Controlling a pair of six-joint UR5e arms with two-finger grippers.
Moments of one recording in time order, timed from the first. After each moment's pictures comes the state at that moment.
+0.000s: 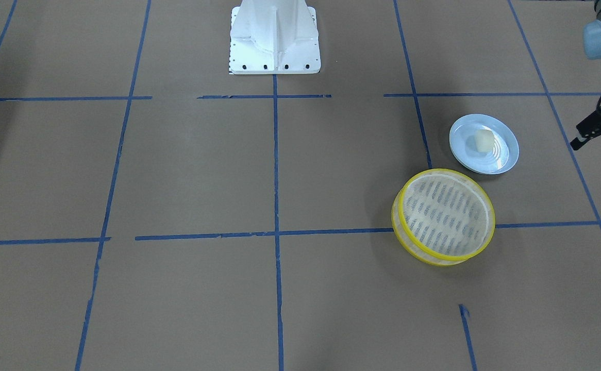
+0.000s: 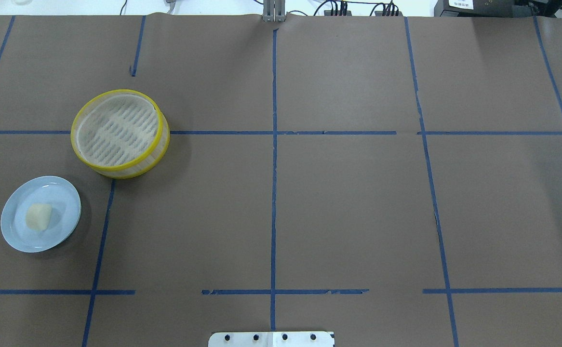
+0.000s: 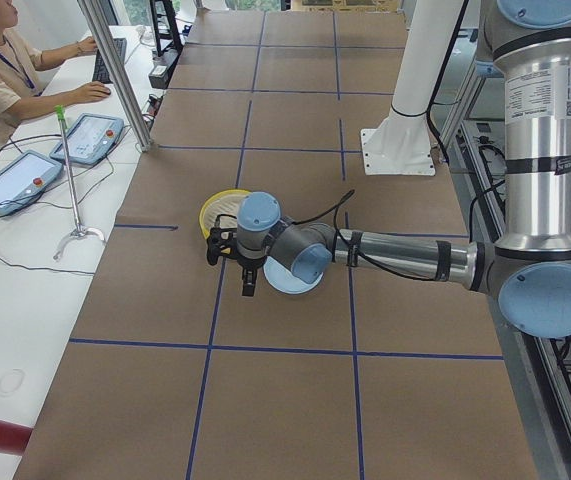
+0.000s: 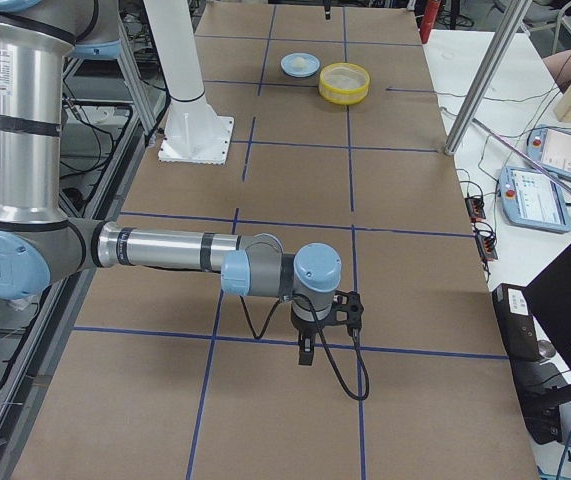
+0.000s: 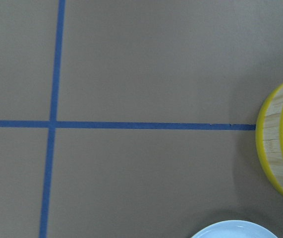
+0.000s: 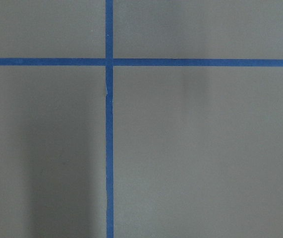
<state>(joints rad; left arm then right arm) -1.21 -1.44 -1.75 -2.16 -2.30 -0.74 1.57 -1.68 1.65 -1.57 2.29 0.01</state>
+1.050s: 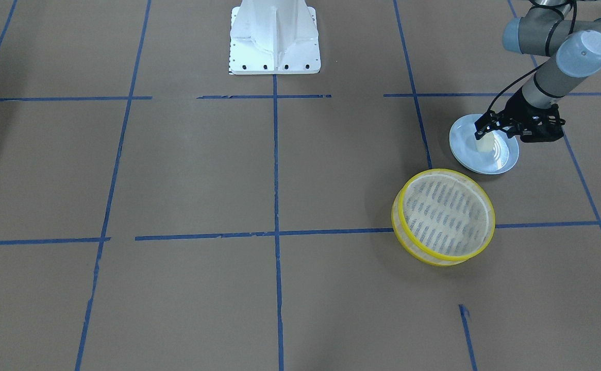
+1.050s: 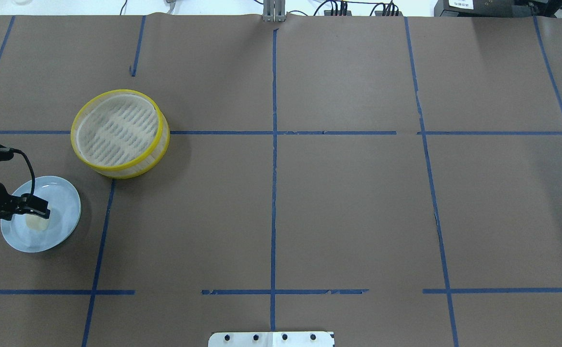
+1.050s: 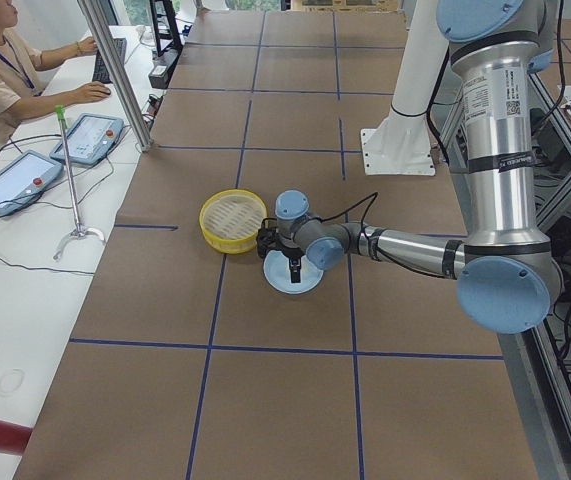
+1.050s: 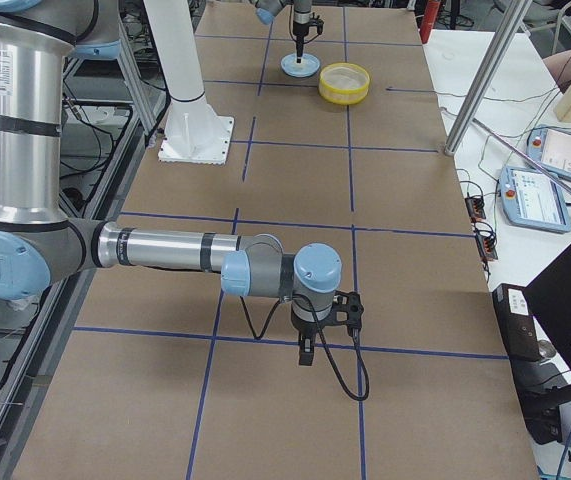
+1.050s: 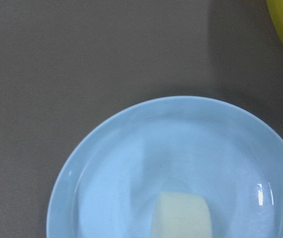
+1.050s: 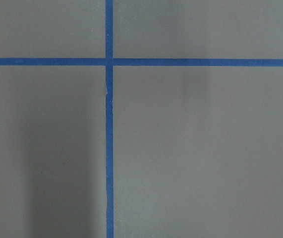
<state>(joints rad) -0.81 -1.42 -1.78 -2.14 -2.17 -0.97 1.57 -1.68 1.65 -1.57 2.29 0.01</state>
